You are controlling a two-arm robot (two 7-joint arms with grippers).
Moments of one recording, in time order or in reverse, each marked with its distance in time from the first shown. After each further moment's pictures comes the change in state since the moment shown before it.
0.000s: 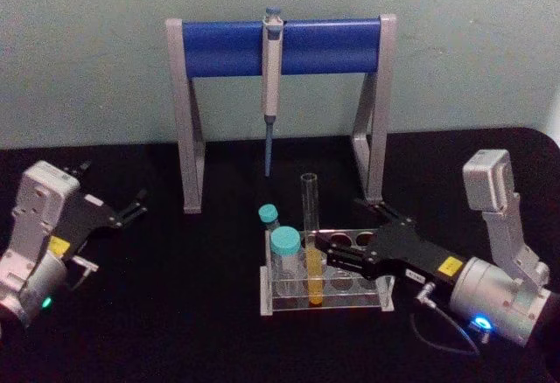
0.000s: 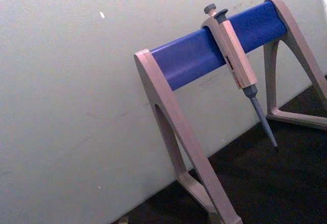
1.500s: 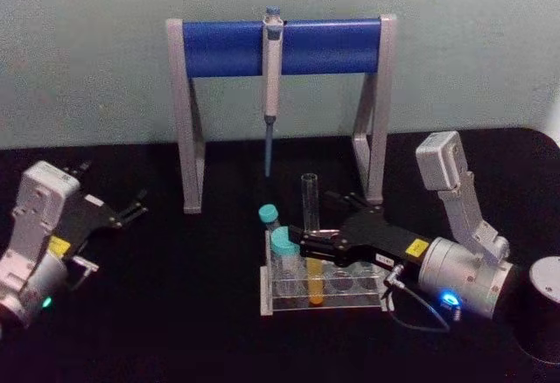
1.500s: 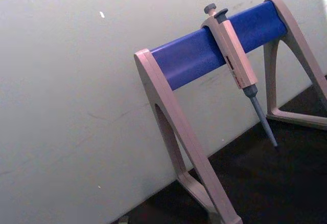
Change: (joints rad) left arm 0.000 0.000 0.000 0.000 0.000 0.000 0.000; right arm 0.137 -0.051 -0.081 0.108 -0.032 0.046 0.027
